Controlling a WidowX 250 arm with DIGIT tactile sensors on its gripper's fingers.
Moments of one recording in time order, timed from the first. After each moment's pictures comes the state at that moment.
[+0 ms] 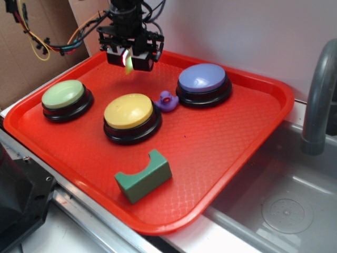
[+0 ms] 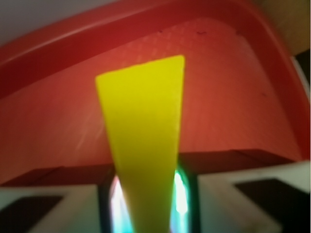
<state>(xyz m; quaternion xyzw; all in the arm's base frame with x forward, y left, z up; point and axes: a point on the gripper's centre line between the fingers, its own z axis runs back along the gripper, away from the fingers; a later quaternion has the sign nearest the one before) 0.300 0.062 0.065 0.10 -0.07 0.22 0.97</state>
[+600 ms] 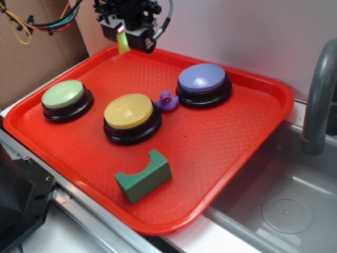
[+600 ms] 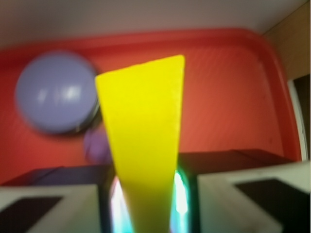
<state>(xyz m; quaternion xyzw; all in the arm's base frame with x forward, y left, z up) 0.248 -0.004 0.129 0.06 -0.06 0.08 0.99</state>
